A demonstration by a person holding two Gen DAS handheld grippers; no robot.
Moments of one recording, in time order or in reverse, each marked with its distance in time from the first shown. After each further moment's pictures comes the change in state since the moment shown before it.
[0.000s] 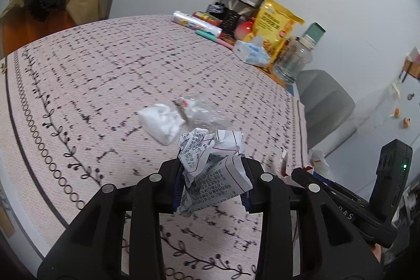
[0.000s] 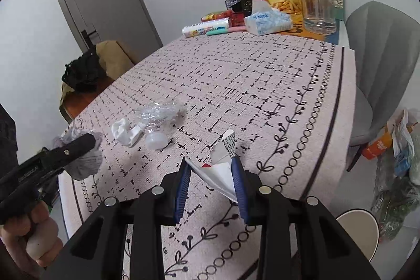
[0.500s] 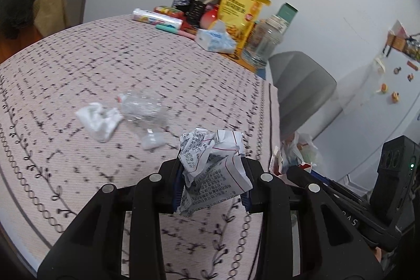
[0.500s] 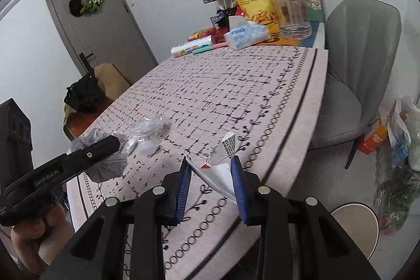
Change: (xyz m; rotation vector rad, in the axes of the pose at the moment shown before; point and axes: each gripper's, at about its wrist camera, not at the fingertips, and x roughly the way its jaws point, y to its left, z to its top) left arm 0.019 -0.074 -0.011 0.106 0.044 -0.073; right arm -0.048 -0.045 -0.012 0.075 -0.083 0.007
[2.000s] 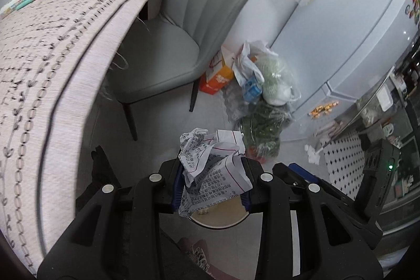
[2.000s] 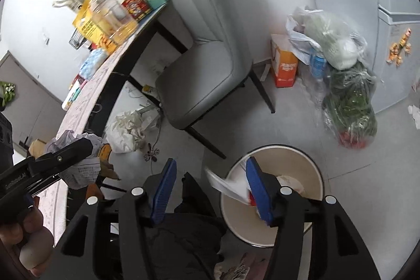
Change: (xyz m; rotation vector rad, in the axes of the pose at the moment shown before) left arm 0.178 -0.228 -0.092 0.347 0.408 -0.169; right arm -0.059 -0.286 -0.116 0.534 -0.026 -0.286
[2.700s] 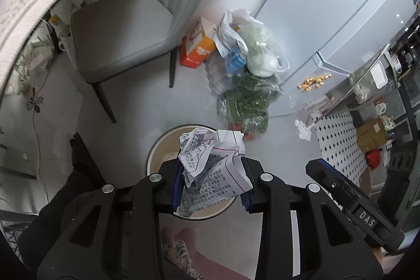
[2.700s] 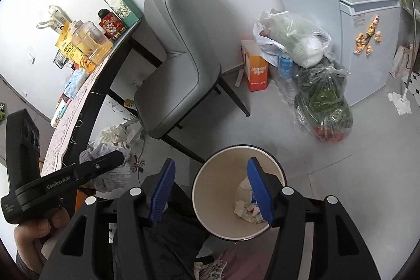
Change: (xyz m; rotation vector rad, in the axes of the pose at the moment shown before) left arm 0.064 -0.041 -0.015 0.041 0.148 -0.074; right arm -0.050 -0.061 -0.009 0.083 -0.050 -0.074
